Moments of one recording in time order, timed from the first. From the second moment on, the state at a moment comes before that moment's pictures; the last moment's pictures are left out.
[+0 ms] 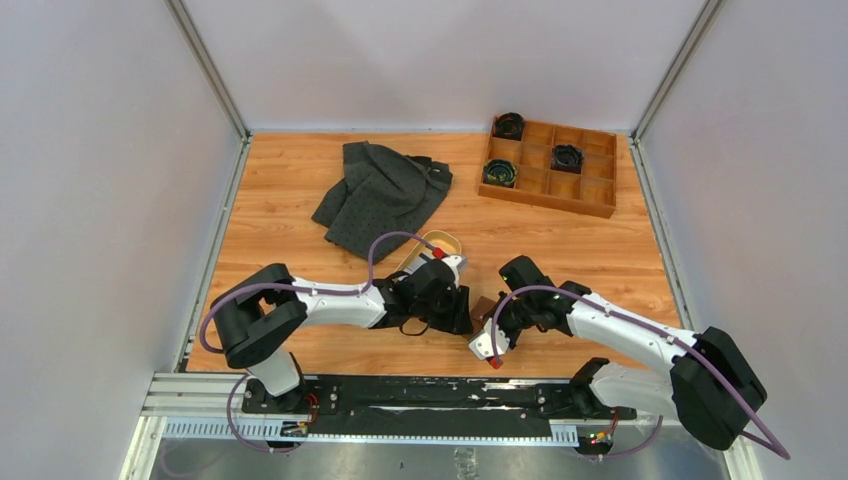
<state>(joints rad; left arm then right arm) -1.05 1.62 0.76 0.09 0.13 -0.74 0.72 1.12 0.51 -0.49 -0.46 -1.69</state>
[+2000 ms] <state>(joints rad) -1.01 1.71 0.78 0.19 0.25 -0.82 0.72 1.10 0.53 -0.55 -0.44 -1.69</state>
